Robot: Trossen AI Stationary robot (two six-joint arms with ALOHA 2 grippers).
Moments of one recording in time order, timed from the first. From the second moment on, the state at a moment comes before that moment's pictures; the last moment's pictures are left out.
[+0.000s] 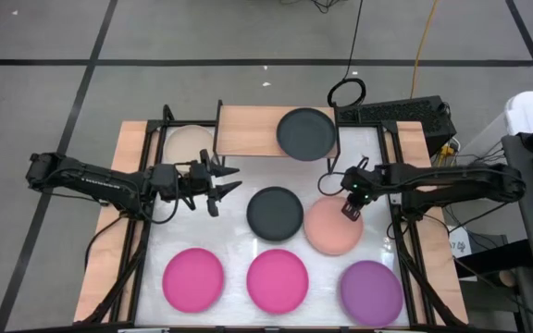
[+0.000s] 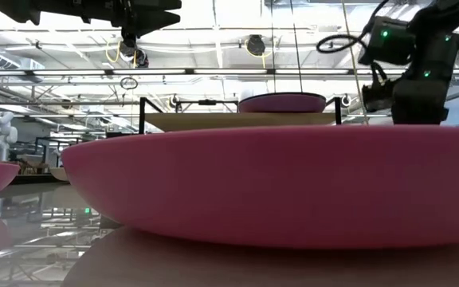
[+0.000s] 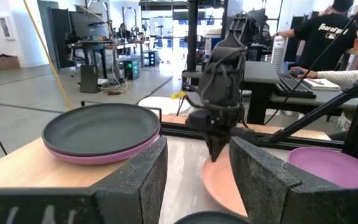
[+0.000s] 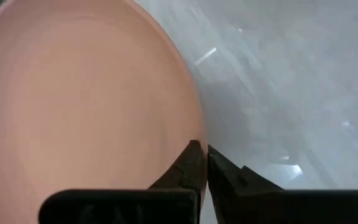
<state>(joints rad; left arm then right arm) -0.07 1.01 0.55 0.49 -0.27 -0.01 -0.18 0.99 0.50 -0.75 -0.06 0.47</state>
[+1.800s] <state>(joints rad) -0.07 1.01 0.55 0.47 -0.27 0.02 -0.76 1.31 1.15 -0.48 -0.03 0.06</state>
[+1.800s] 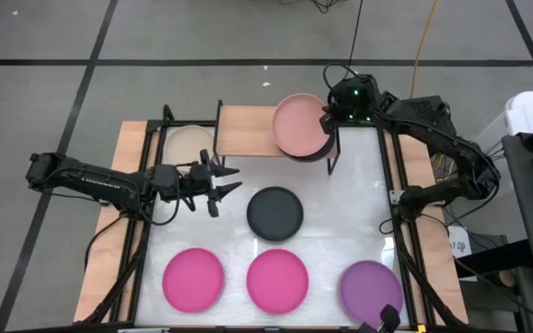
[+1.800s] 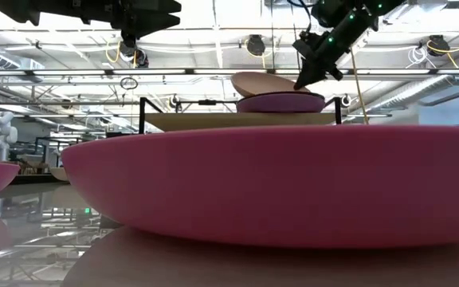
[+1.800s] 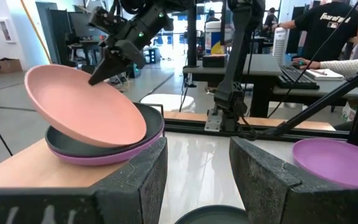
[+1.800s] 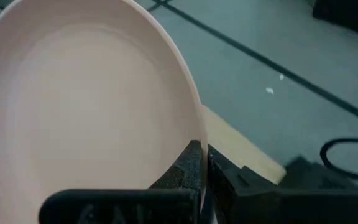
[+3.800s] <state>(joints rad) 0.40 1.36 0.69 -0.69 -0.53 -0.12 -0.11 0.80 0.87 -0.15 -0.10 -0.18</state>
